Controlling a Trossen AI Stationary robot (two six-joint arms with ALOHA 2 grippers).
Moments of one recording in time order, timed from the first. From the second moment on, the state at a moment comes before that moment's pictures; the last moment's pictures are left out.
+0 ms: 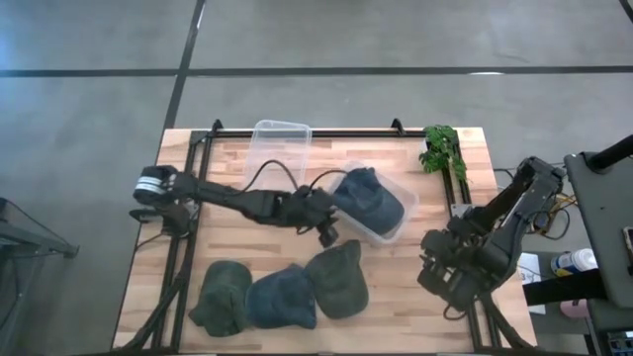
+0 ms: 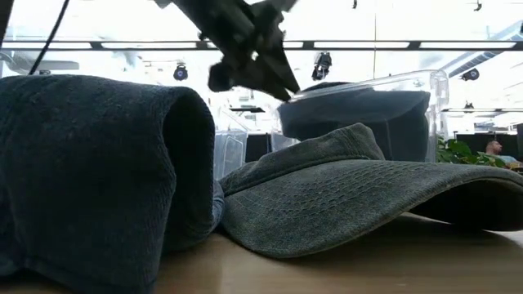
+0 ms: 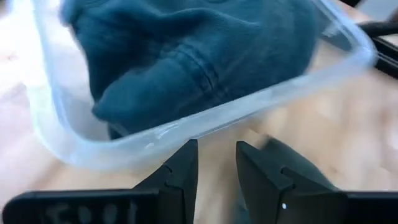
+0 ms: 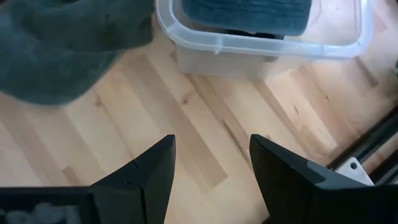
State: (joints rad) left arm -0.10 1.71 1.27 -0.24 -0.31 -0.56; right arm 0.87 1.39 1.28 -1.51 0.47 1.49
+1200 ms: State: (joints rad) left arm 0.03 1.46 1.38 -0.78 -0.35 -0.45; right arm 0.52 0.92 0.75 -1.50 0.59 1.91
